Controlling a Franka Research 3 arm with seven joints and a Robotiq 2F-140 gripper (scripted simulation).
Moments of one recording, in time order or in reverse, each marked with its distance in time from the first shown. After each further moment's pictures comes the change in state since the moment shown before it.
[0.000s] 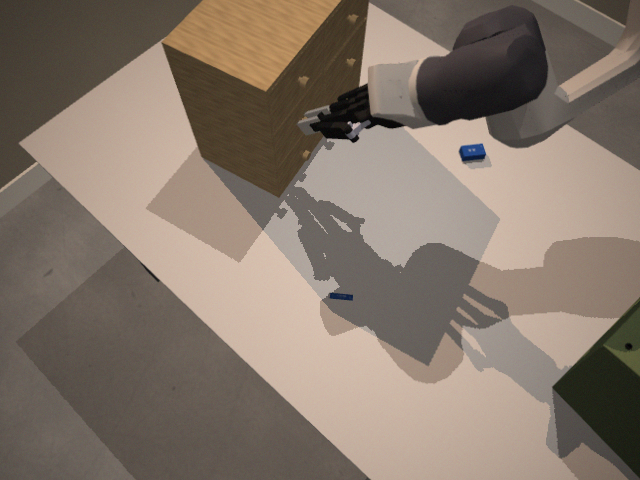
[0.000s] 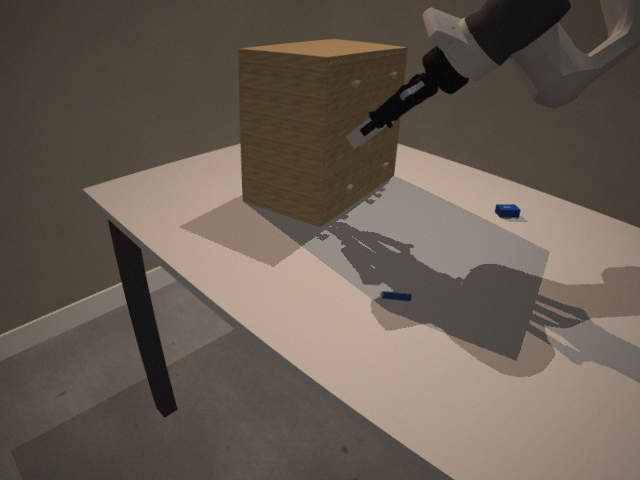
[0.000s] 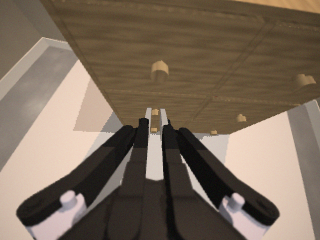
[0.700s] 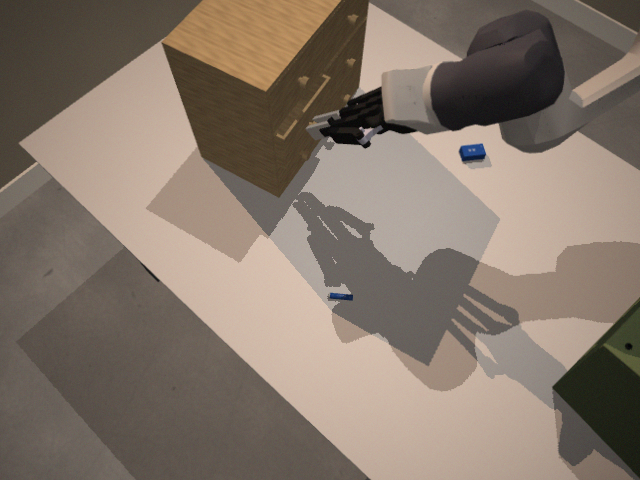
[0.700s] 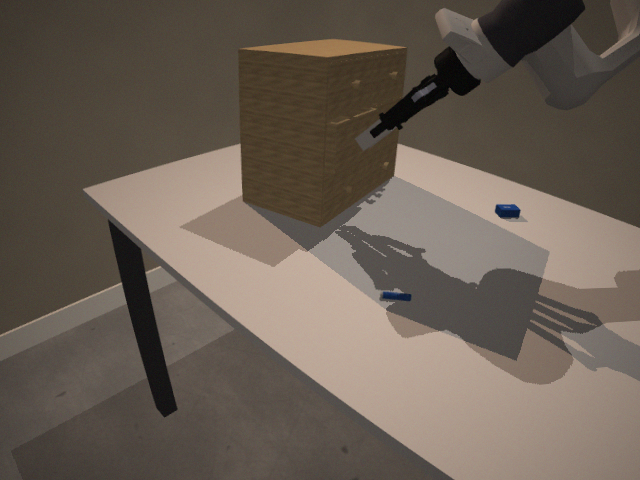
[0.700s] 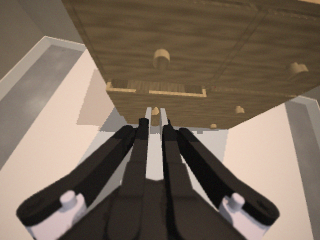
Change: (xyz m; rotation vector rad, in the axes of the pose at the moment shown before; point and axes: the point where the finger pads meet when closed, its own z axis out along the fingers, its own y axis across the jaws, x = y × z) arm -0.013 -0.001 -0.014 0.006 0.000 -0.005
